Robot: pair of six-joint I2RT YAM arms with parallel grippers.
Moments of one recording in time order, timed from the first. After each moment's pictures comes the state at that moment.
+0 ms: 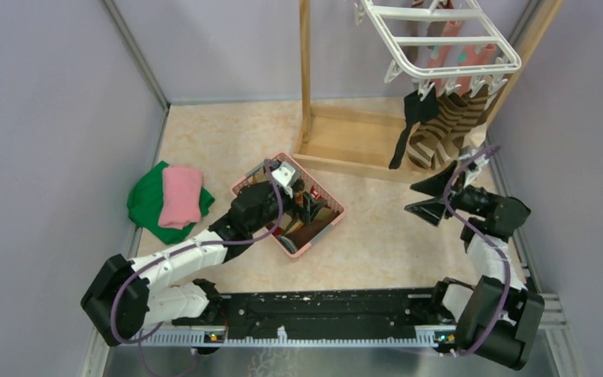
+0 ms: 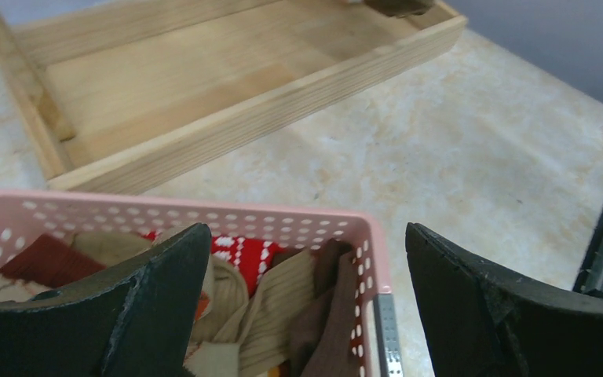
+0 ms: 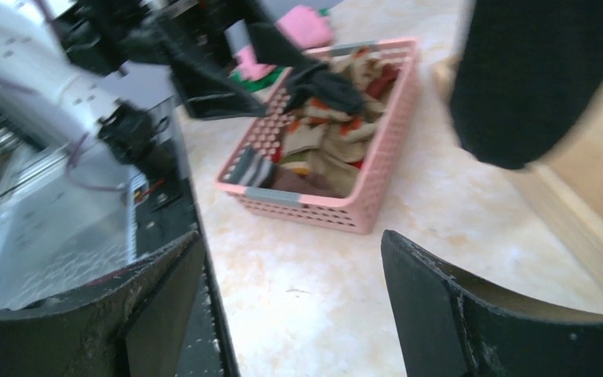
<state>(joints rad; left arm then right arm) -0.76 1.13 0.53 0.52 0.13 -0.13 -0.44 1.02 0.38 1.39 -1.57 1.07</state>
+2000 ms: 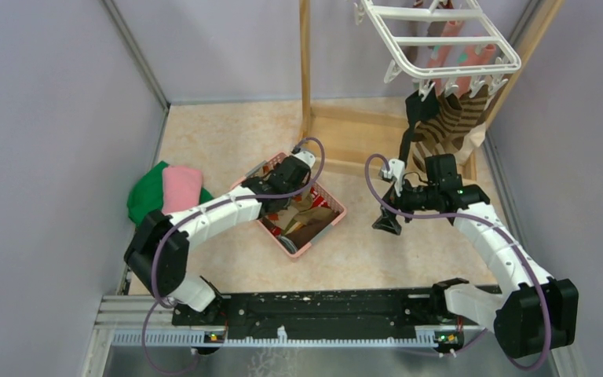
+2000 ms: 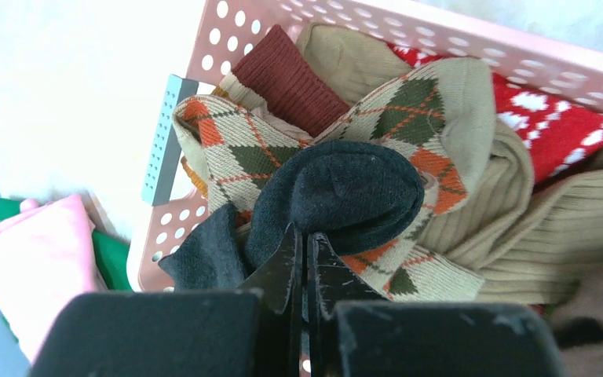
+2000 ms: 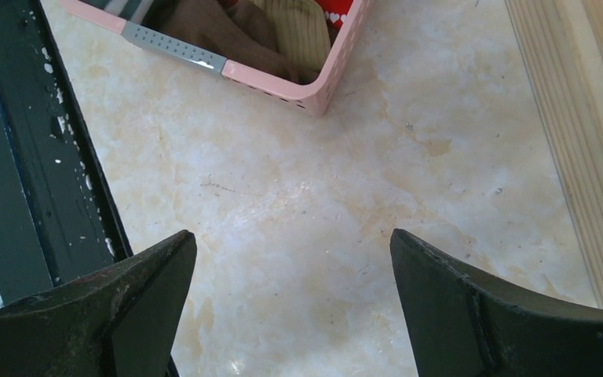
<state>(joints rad) -0.75 1.53 1.04 -0.39 -0.53 0.01 0.22 1.09 0.82 -0.66 -0.78 -0.62</state>
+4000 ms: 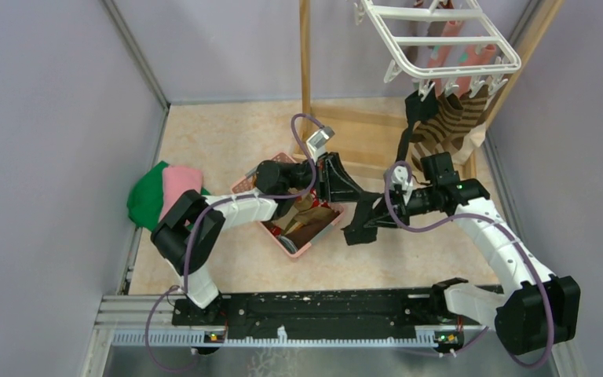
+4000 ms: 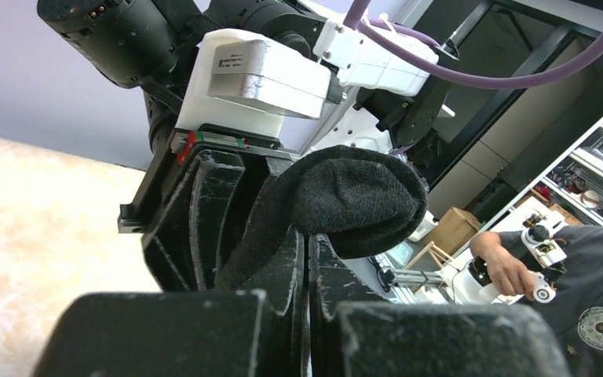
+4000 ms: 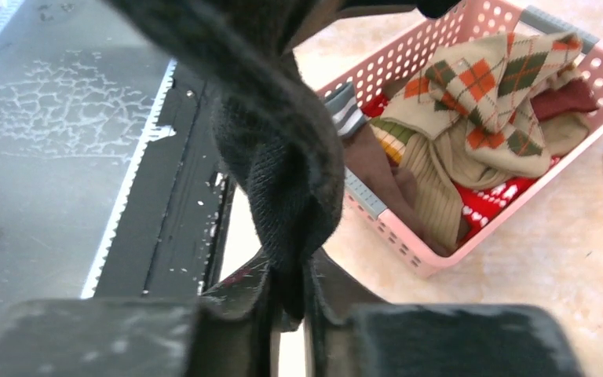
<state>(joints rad) -0.74 1.72 0.97 1.46 1.02 -1.23 0.25 1.11 0.89 -0.83 -1.31 -0.97</state>
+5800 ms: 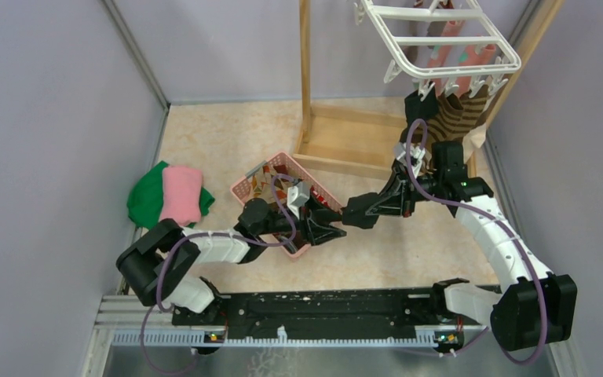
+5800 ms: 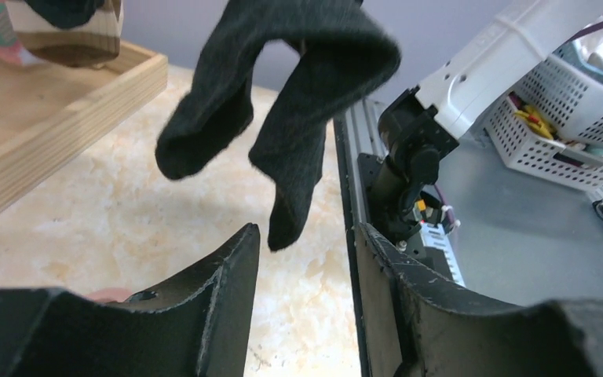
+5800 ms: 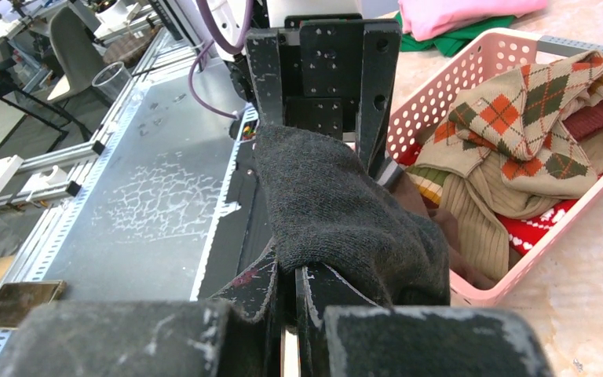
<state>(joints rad) -0.80 1.44 0.43 1.20 0.72 -0.39 0.17 1.13 0.89 -0.53 -1.50 -0.42</state>
